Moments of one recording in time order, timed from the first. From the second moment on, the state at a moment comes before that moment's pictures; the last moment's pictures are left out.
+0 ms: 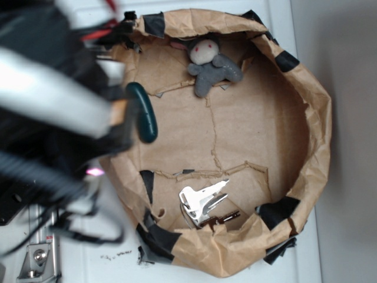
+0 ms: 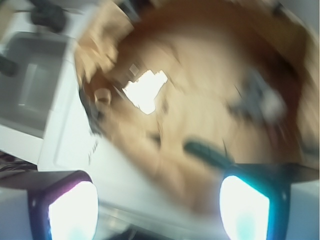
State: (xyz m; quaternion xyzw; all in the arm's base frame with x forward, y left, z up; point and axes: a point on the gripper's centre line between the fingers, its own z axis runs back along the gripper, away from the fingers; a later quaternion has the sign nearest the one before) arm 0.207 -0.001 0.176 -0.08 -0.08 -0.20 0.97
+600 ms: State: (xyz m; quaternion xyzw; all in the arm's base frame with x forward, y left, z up) arm 0.258 0.033 0.124 0.03 -0.17 -0.41 0.89
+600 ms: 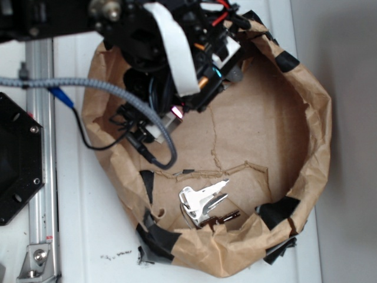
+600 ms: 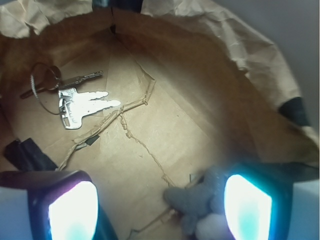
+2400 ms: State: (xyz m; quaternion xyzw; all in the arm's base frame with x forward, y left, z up) arm 0.286 0.112 0.038 0.17 -0.06 -0.44 0.88
